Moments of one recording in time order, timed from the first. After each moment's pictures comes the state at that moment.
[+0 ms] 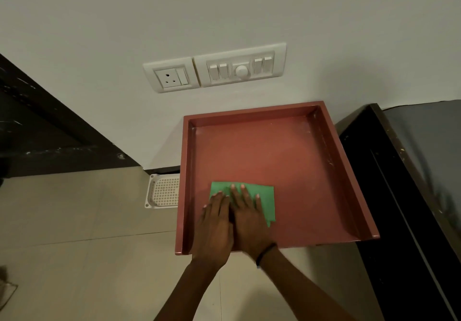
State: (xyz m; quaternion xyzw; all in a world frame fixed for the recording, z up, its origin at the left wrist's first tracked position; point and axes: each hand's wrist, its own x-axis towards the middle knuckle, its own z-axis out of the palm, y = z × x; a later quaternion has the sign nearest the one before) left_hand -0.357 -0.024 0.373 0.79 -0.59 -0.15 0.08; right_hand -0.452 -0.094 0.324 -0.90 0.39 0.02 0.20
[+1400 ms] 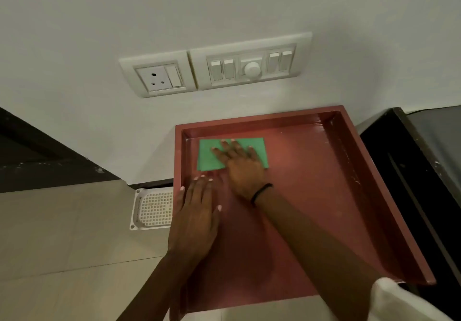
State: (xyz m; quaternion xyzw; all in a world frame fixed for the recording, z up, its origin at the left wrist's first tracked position) left_hand -0.259 -0.102 0.342 0.77 -0.63 -0.04 0.09; right_hand -0.358 -0.268 0.325 -0.91 0.39 0.01 0.15
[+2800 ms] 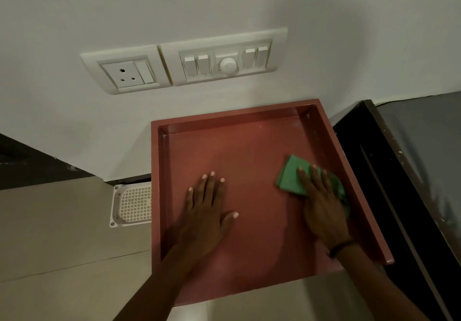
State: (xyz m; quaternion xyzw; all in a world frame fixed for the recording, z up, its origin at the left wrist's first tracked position) left_hand -0.300 -0.123 0.305 0.73 -0.68 -0.12 0.01; right_hand -0.579 -0.221 0.318 -0.78 0.60 -0.05 0.18
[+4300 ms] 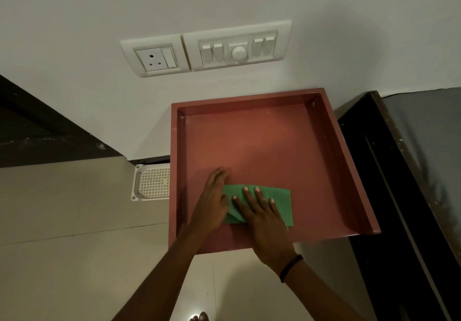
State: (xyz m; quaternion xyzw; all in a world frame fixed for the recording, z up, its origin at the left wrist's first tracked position) left_hand -0.319 -0.088 0.336 0.74 -0.53 -0.32 0.25; right_hand -0.496 -0.092 0.320 -0.89 0.43 -0.01 0.18
